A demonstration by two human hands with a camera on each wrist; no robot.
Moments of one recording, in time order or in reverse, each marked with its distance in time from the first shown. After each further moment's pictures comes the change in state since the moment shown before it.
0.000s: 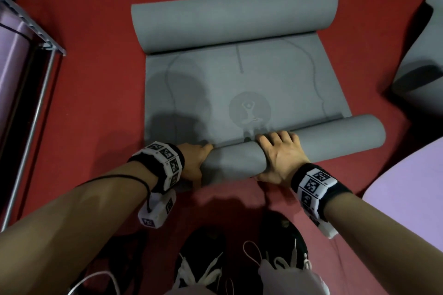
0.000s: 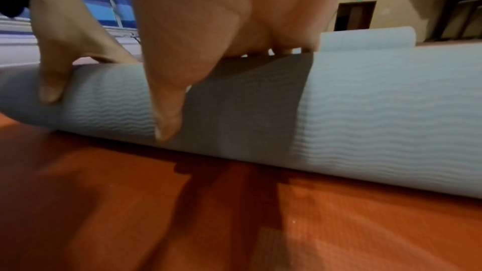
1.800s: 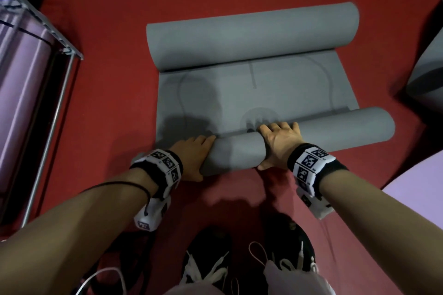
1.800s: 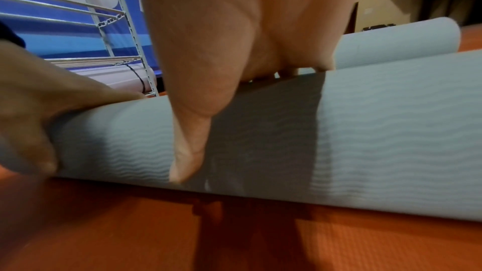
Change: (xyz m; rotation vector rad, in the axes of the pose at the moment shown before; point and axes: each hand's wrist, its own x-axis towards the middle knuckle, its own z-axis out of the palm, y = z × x) left_hand -0.004 -0.019 0.017 0.206 0.283 -0.010; right_hand 0.037 -0.003 -0.032 0.015 -0.216 0.019
